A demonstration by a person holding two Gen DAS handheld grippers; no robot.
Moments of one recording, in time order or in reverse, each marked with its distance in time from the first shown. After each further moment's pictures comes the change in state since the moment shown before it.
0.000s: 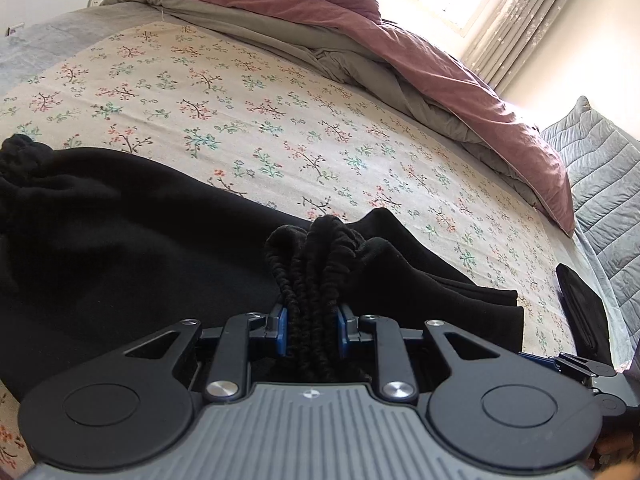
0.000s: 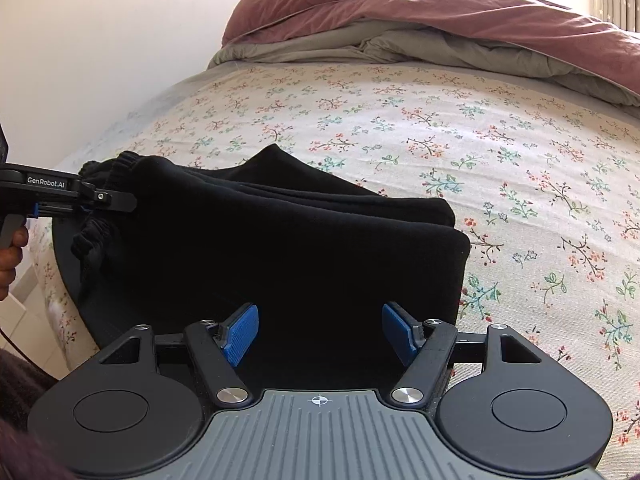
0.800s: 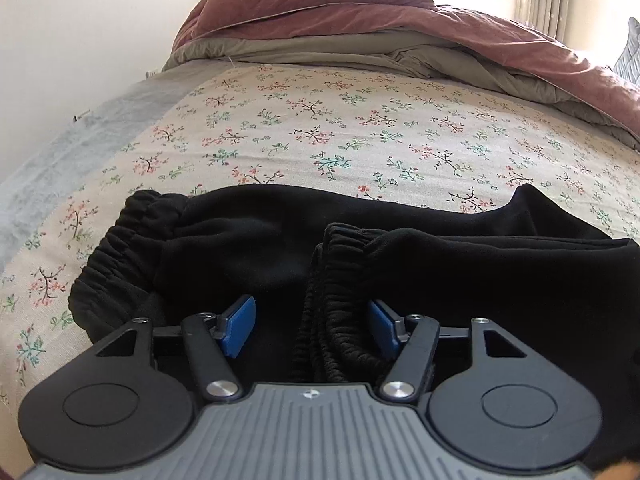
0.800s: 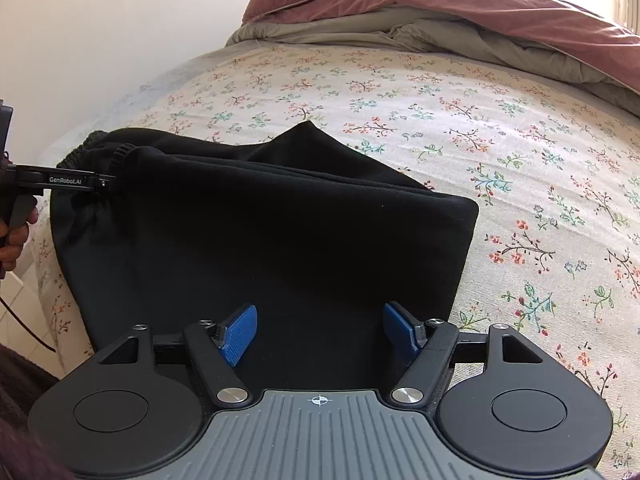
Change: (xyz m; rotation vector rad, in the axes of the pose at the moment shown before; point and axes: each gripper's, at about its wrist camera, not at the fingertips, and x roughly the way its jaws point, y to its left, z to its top) left arm -0.001 0.029 -0.005 0.231 -0.073 0.383; right arm 0.025 0.029 -0.002 -0.067 0.035 0.002
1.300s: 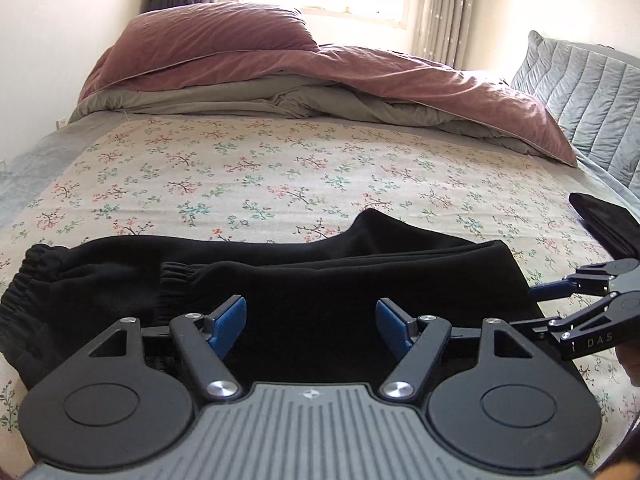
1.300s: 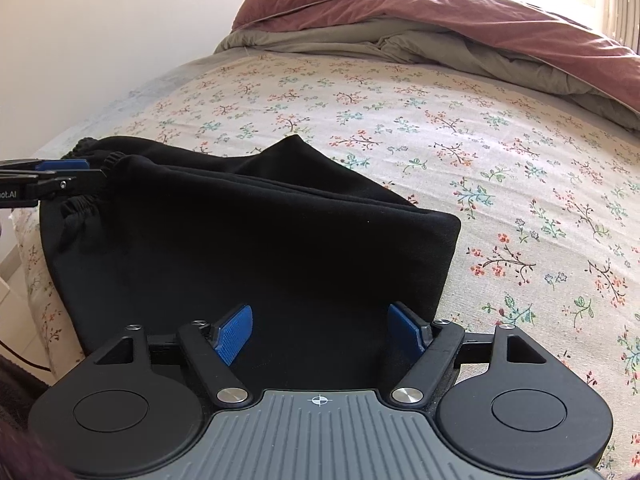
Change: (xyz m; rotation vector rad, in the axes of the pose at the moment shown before) left arm -0.039 -0.057 -0.011 0.101 -0.107 -0.297; right arm -0.005 0.001 0.004 -0.005 -0.023 -0.051
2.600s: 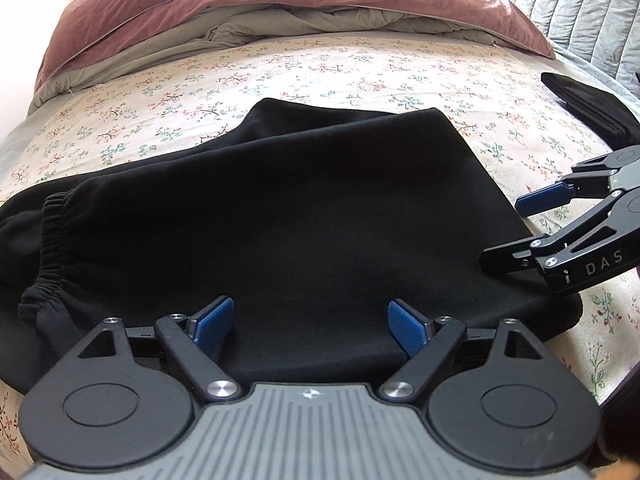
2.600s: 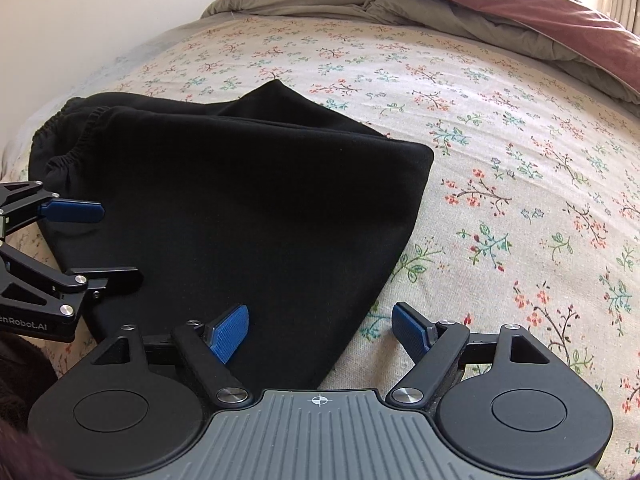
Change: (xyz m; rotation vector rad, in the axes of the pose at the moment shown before) left arm 0.012 -0.098 -0.059 0.181 0.194 0.034; right arm -0.008 -0.009 -0.035 0.005 0.112 -0.036
